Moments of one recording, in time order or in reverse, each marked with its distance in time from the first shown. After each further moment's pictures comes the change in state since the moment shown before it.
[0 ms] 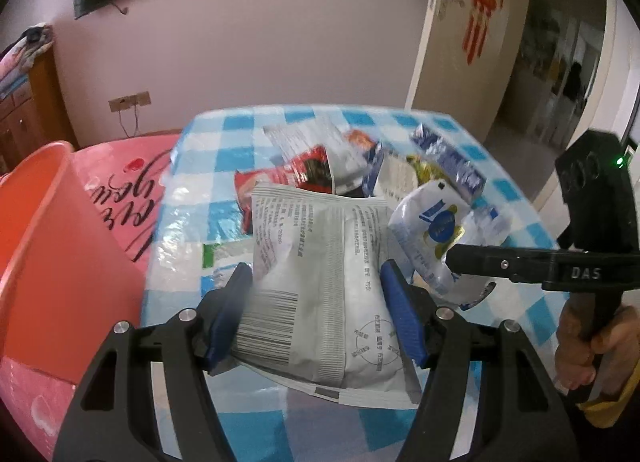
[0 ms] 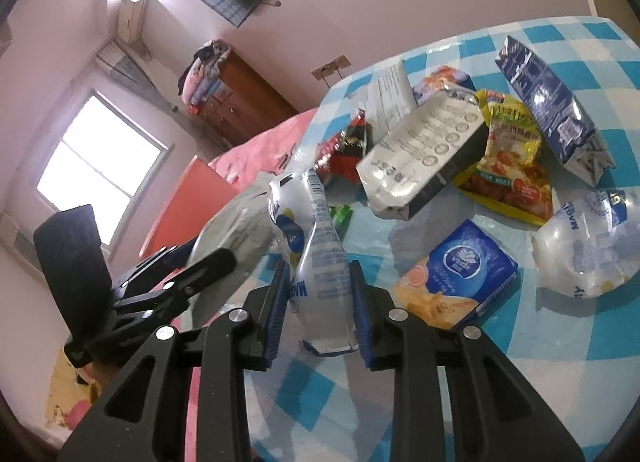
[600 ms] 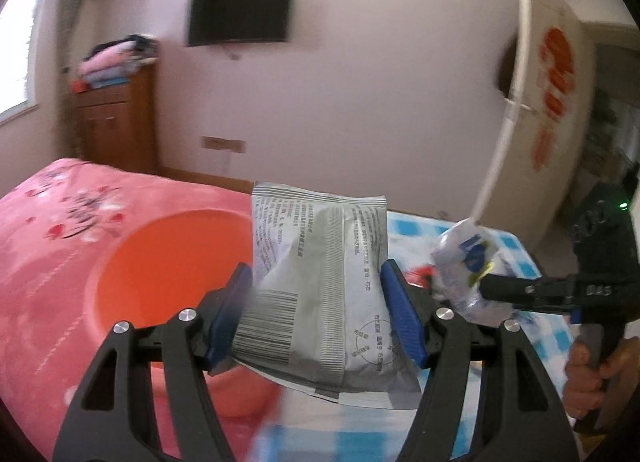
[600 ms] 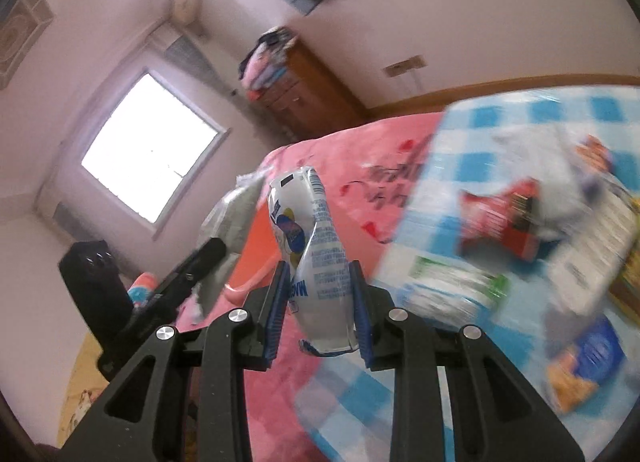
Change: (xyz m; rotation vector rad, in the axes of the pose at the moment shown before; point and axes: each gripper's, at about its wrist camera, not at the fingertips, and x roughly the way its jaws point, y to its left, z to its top) left arm -0.118 0.113 0.023 -0.238 -0.272 0.257; right arm 0.052 0.134 0.069 -0.123 0.065 0.199
